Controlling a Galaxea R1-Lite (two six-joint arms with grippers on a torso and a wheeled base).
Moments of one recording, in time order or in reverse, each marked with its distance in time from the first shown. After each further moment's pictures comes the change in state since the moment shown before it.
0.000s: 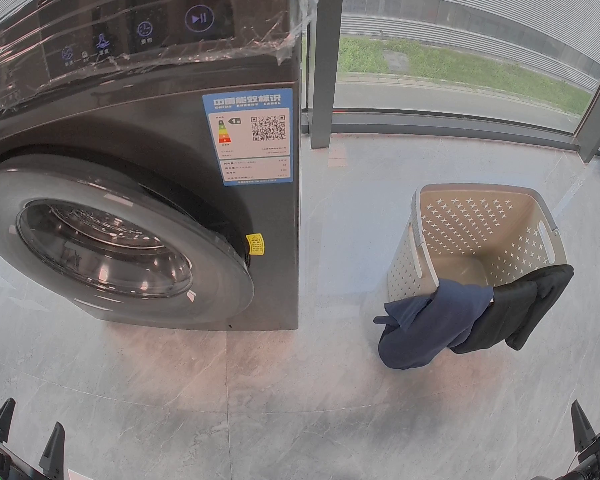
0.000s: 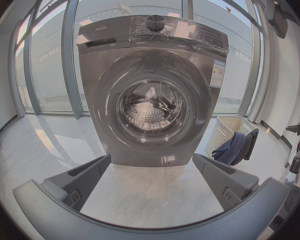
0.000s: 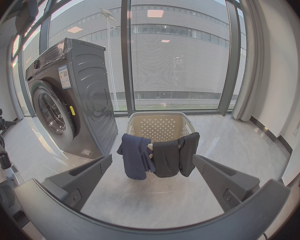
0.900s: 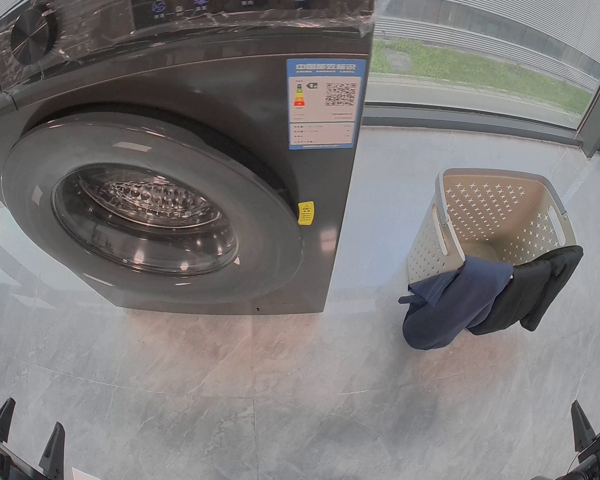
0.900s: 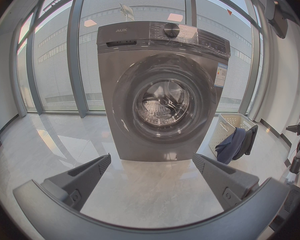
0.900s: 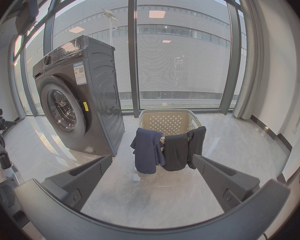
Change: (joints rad) left arm 0.000 0.000 0.000 0.000 0.000 0.000; right arm 0.000 0.000 0.000 -0.001 0.001 0.000
